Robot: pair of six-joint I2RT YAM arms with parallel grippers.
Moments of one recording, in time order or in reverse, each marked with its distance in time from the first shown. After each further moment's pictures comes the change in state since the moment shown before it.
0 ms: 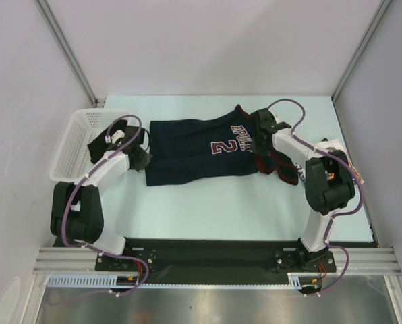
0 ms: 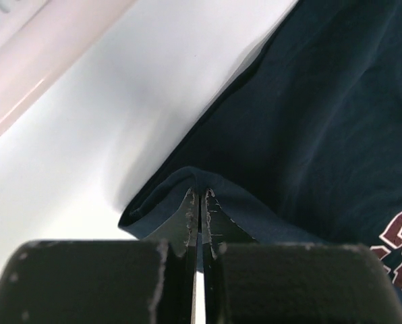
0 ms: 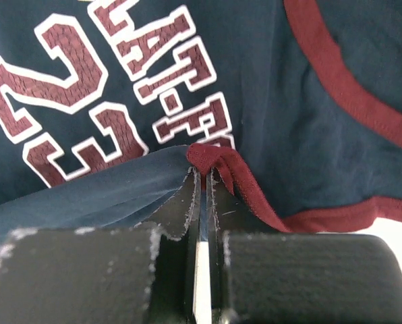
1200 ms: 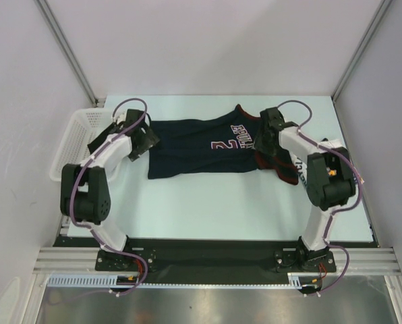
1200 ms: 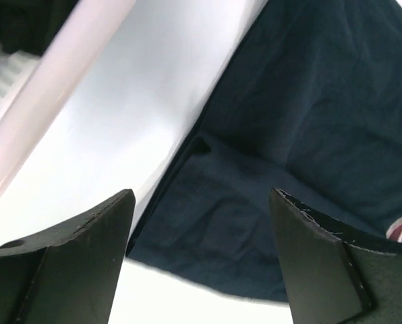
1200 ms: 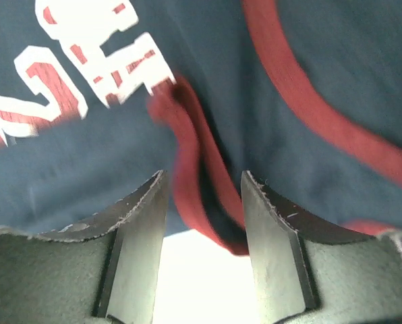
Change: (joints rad) left arm 0.026 0.223 0.273 -0.010 0.013 0.212; right arm -0.087 0.079 0.044 0.037 -0.076 -0.006
